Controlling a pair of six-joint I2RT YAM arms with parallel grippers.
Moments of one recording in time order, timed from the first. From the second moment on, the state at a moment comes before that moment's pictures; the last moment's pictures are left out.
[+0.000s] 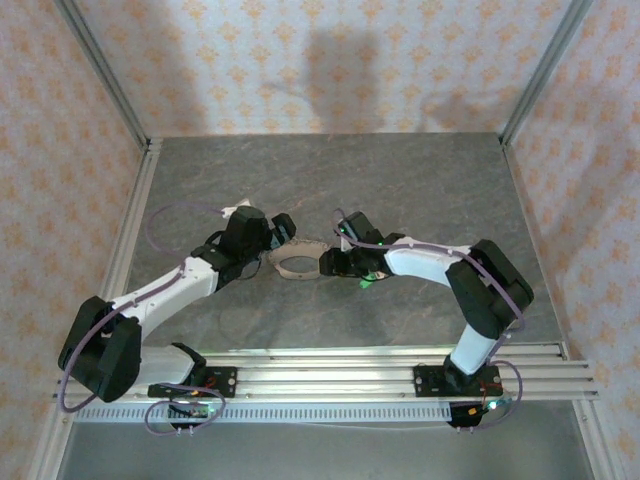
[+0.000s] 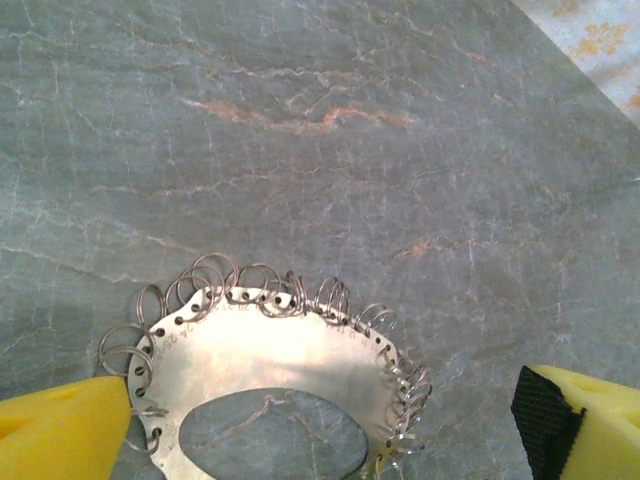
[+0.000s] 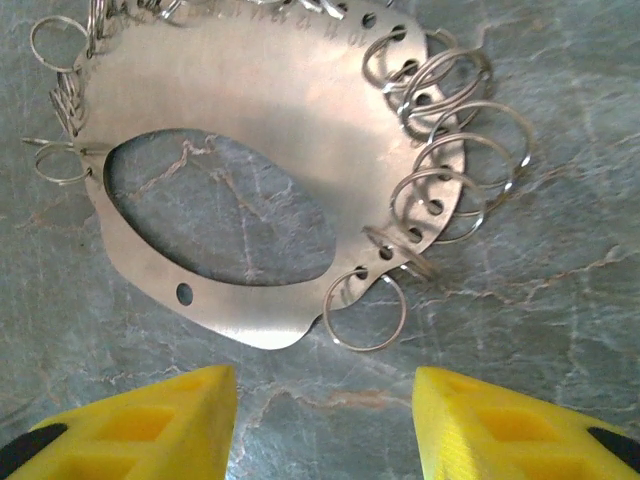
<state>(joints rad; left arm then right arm) -0.47 1.29 0.73 -0.15 -0.12 -0.91 0.69 1.70 0.94 -0.24 -0.29 0.62</state>
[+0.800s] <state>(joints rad) -0.48 1.24 0.72 -0.18 -0.10 -0.91 0.70 1.78 1.07 -0.31 -0.23 0.55</state>
